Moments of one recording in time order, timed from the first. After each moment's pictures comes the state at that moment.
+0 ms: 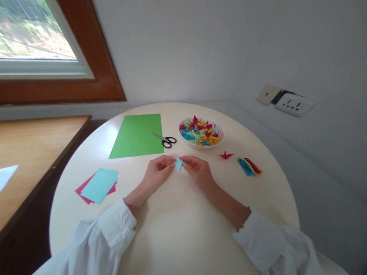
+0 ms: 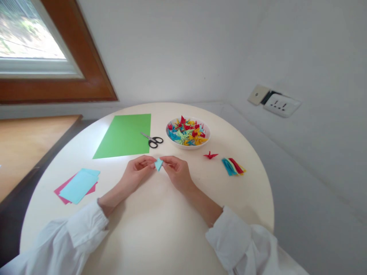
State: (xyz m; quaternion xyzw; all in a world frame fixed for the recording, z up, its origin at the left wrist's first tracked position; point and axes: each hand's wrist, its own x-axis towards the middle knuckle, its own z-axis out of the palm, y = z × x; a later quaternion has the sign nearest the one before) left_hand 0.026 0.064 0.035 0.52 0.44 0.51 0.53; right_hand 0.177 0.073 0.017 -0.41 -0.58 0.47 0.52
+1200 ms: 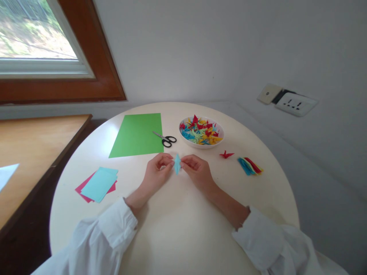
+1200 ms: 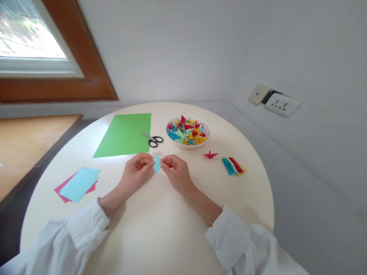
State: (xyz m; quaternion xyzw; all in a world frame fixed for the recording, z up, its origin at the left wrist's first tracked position) left_hand 0.026 0.066 0.023 0.58 0.46 0.54 0.41; right_hand 0.172 0.072 0.015 -0.41 -0.56 0.48 0.53
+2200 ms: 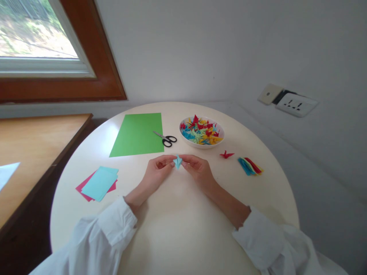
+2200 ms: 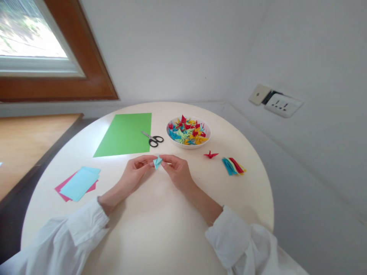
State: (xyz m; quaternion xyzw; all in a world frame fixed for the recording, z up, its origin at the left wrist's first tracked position) left_hand 0.025 0.064 0.026 0.52 0.45 0.51 0.52; right_hand 0.177 0.071 0.023 -0.39 -0.56 0.51 0.52
